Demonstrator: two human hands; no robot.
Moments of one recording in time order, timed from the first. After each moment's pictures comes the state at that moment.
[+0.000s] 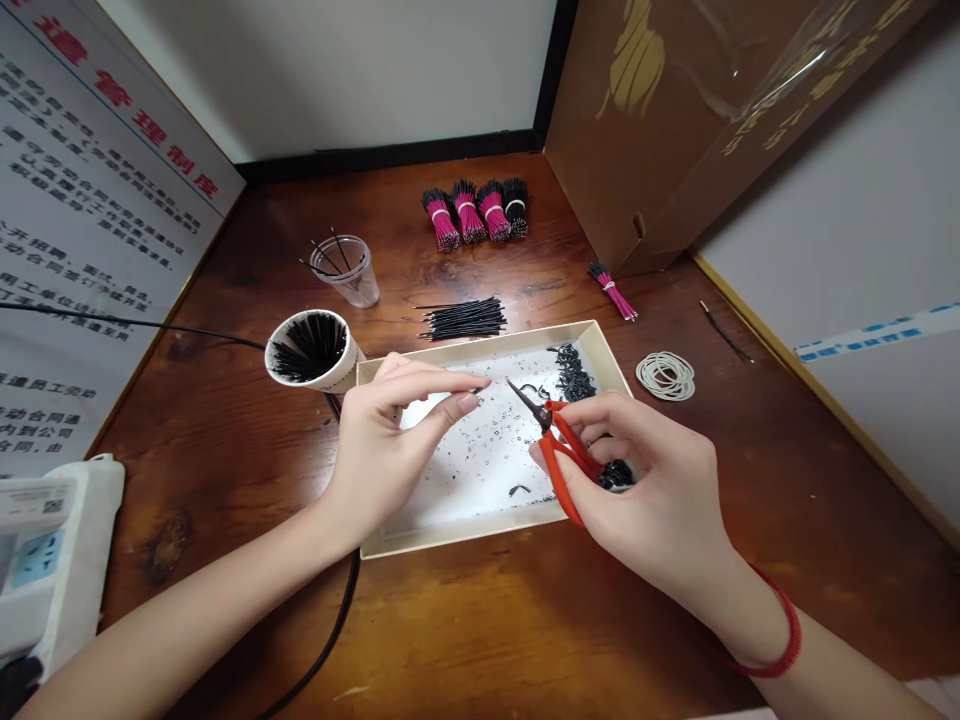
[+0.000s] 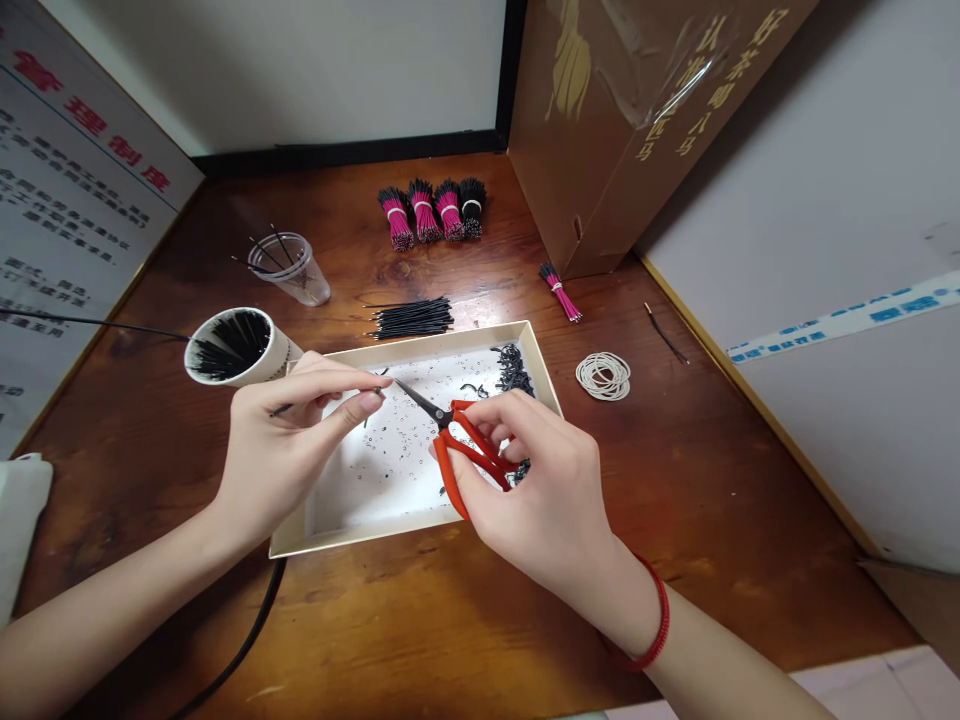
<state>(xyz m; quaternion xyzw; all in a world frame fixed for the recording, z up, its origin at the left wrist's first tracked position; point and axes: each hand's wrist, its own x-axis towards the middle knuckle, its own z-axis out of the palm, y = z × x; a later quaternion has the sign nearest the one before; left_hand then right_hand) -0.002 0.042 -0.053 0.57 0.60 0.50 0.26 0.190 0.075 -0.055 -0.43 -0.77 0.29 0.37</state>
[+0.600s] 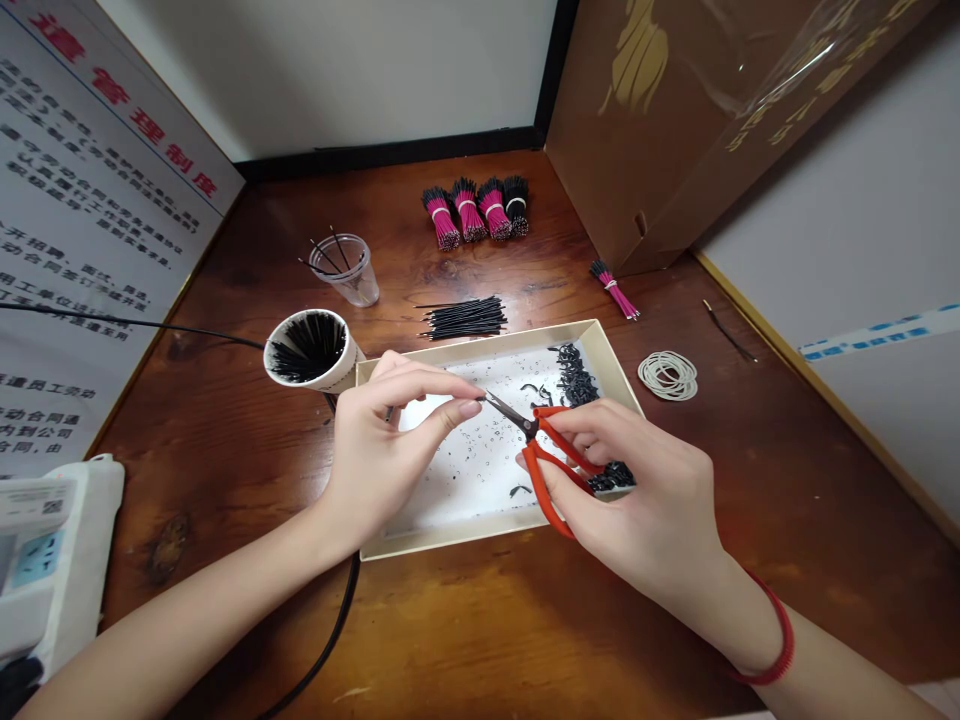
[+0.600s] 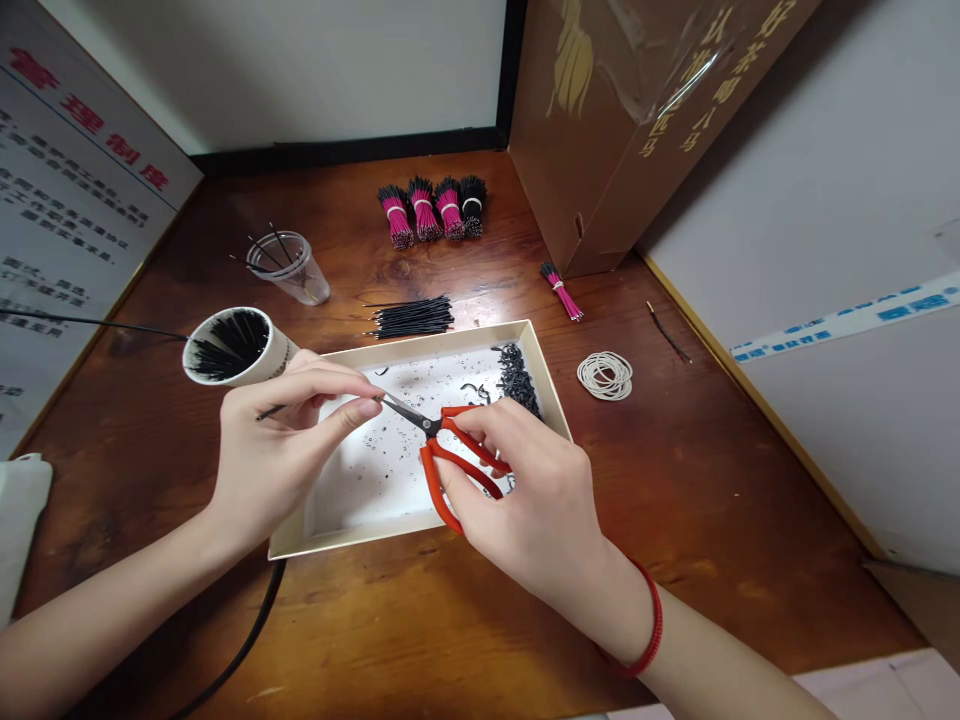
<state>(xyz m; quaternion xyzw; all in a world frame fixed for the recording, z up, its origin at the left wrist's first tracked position) -0.001 0.042 -0.052 0.56 0.60 0.51 0.25 0.188 0.074 -0.058 -0.38 -0.82 0.21 0.37</state>
